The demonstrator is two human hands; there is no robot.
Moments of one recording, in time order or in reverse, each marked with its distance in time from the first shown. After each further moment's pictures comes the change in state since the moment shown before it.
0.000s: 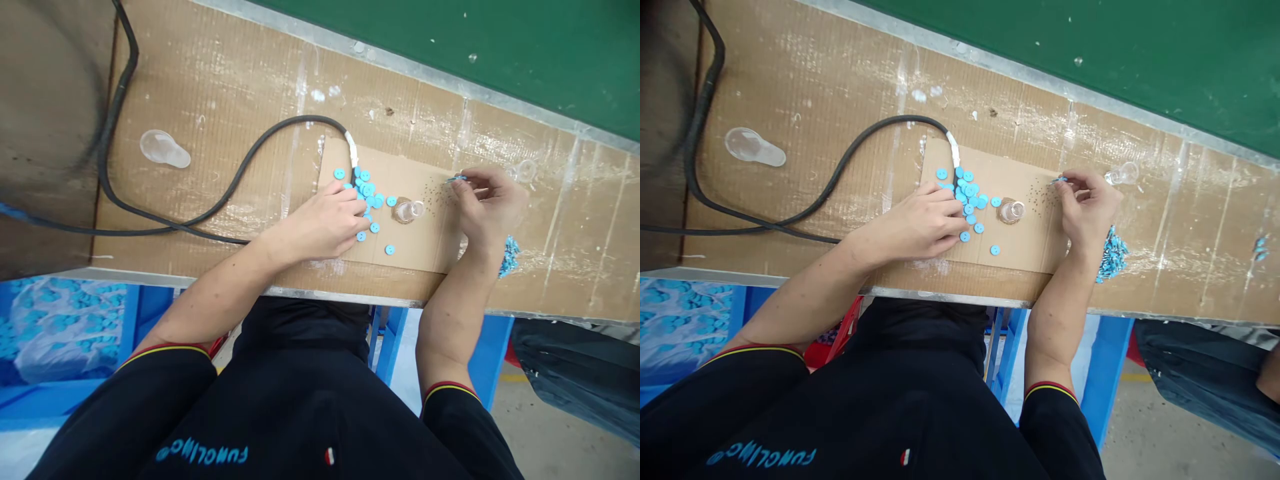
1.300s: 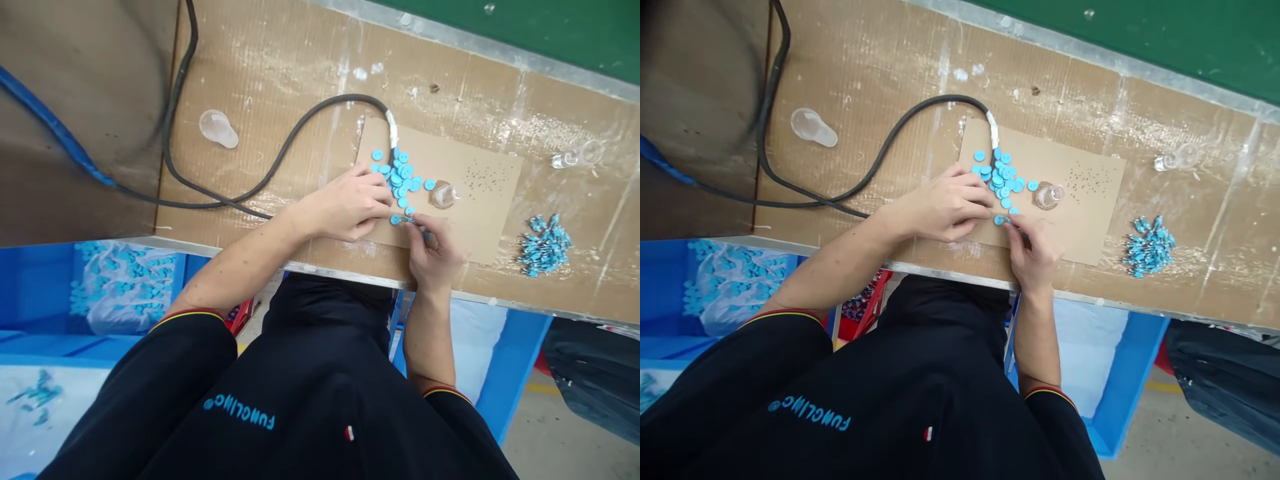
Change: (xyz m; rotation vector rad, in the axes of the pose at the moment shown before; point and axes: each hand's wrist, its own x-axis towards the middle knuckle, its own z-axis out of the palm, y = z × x) left_hand -0.022 -0.016 0.008 -0.244 0.041 0.055; right_hand -0.134 -0.082 0.036 0.061 -0.023 -0.337
